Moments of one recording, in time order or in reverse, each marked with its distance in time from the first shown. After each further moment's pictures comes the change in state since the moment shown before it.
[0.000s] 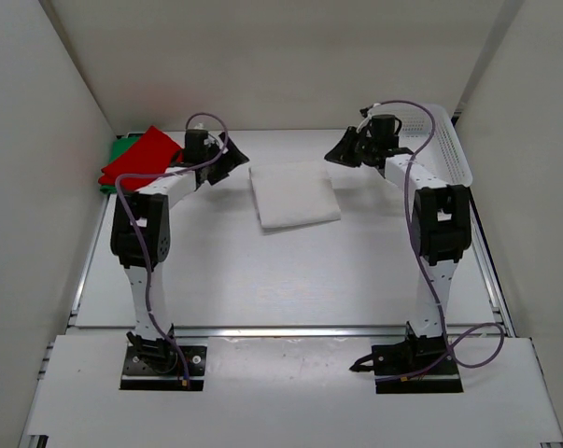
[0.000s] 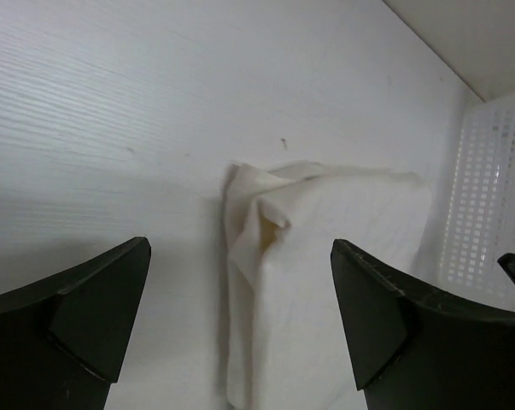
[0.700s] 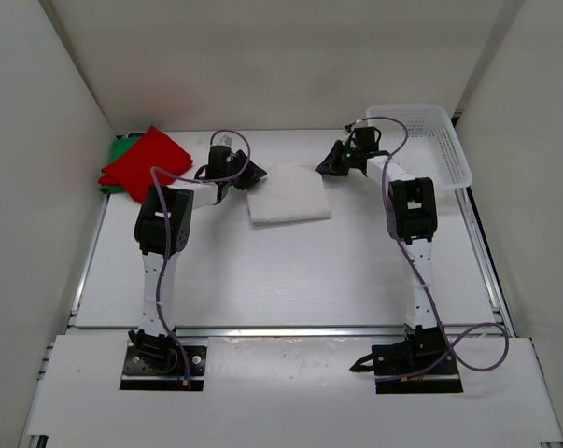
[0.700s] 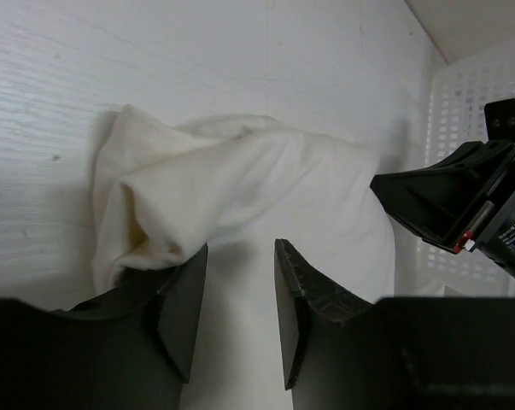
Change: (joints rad) left arm -0.125 0.217 0.012 0.304 0.057 -0.115; right arm 0.019 0.428 0.342 -0.082 -0.050 0.031
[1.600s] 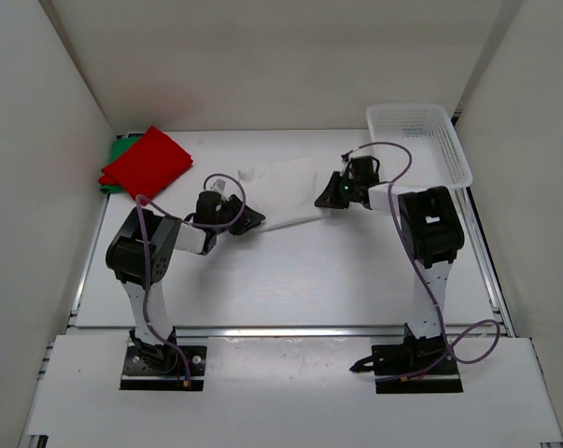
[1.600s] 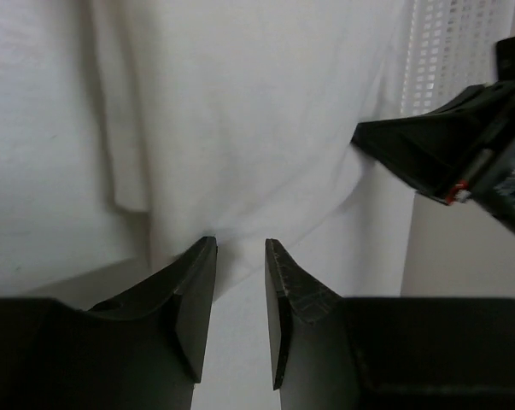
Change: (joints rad) left arm -0.060 -0.383 -0.707 0.342 0.072 -0.112; right arm 0.100 -0.509 -0.738 0.223 0.148 -0.047
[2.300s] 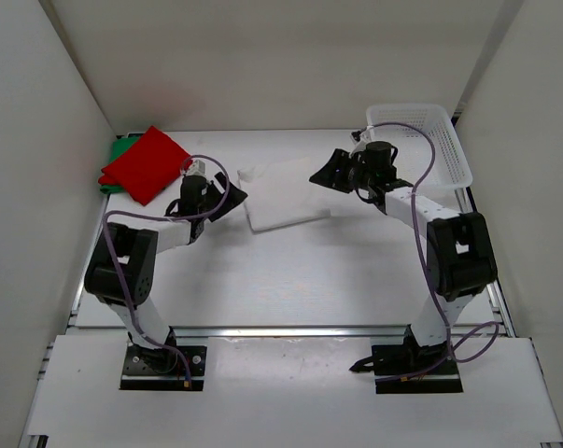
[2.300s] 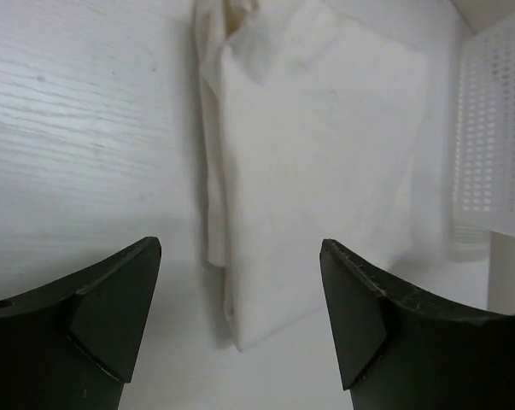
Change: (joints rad) left arm 0.088 -0.220 0.002 -0.203 -0.207 0.168; right arm -0.006 -0.274 -0.142 0.114 -0.078 0.055
